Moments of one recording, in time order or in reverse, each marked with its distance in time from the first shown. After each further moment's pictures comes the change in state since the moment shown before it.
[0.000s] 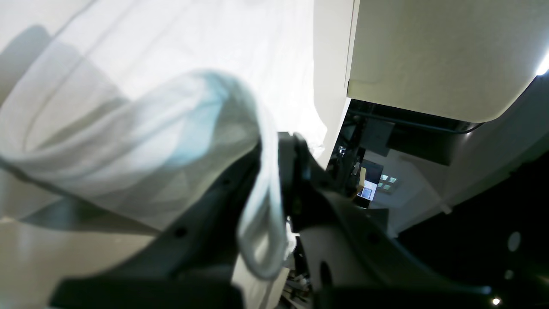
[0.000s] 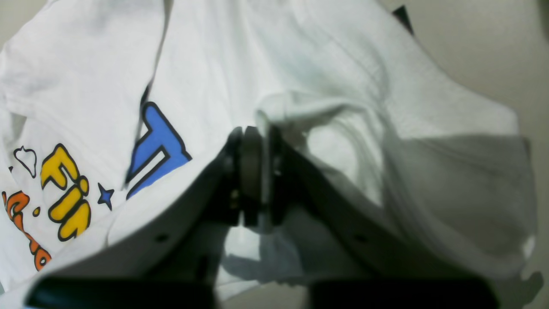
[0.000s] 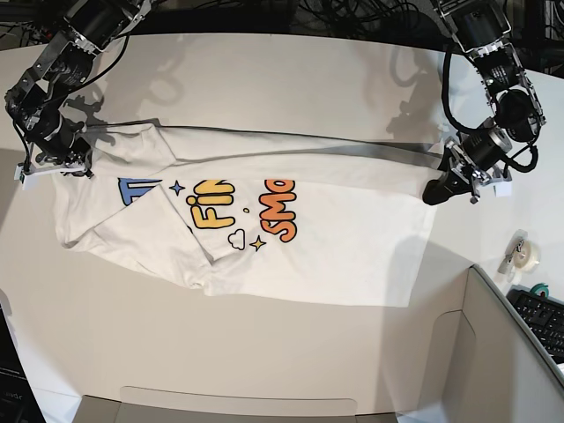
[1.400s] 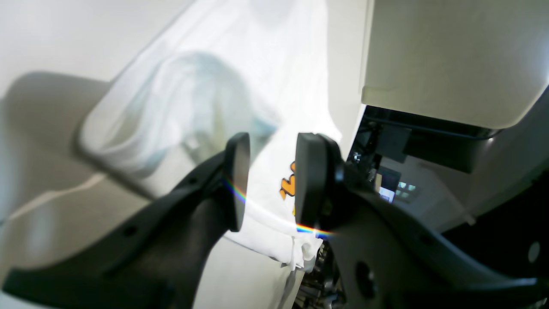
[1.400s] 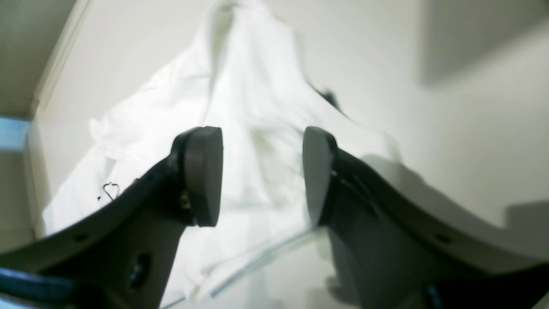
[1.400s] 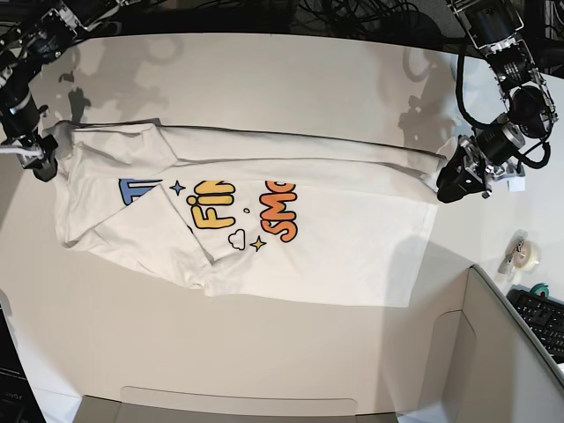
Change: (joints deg) left arm 1.7 -3.0 -0.3 0.0 0.0 0.0 0.0; right arm -7.1 1.6 12.4 10.1 18.7 -0.4 -0.1
